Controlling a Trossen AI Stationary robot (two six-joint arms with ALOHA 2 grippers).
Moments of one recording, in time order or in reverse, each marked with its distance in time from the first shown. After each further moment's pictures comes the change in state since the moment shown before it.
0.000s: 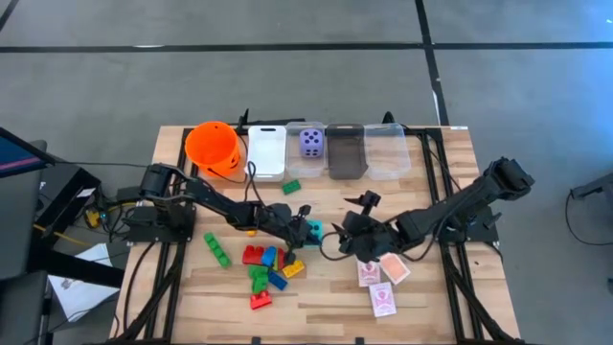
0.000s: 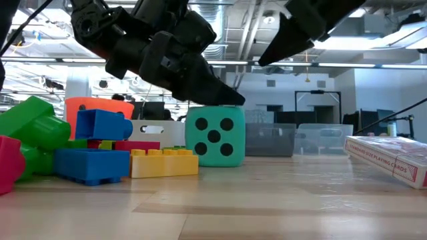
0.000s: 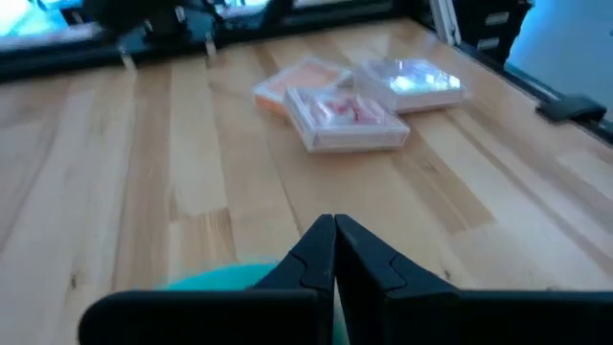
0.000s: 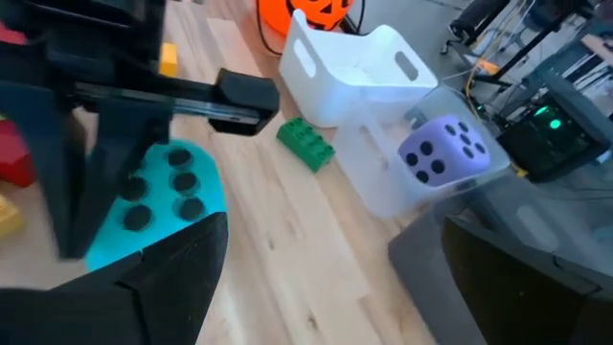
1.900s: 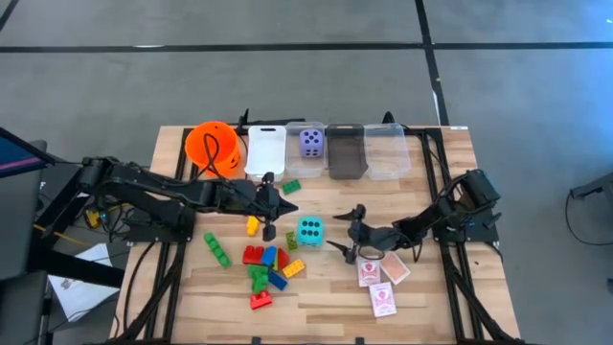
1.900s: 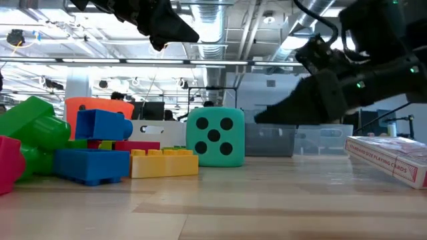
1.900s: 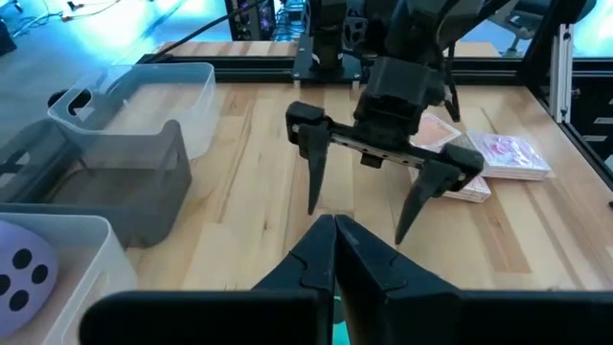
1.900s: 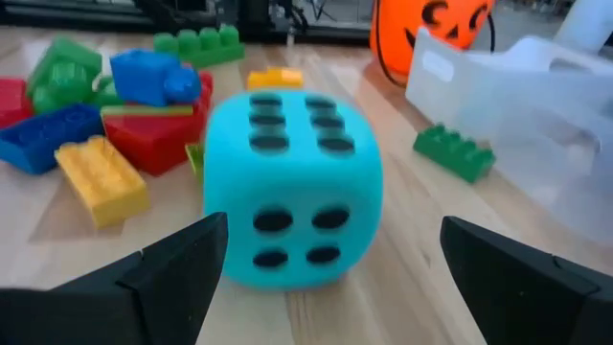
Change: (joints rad) left arm 0.018 -0.566 -0.006 -0.575 -0.329 -0.166; right arm -0.066 0.308 -0.548 1.412 -0.314 -0.236
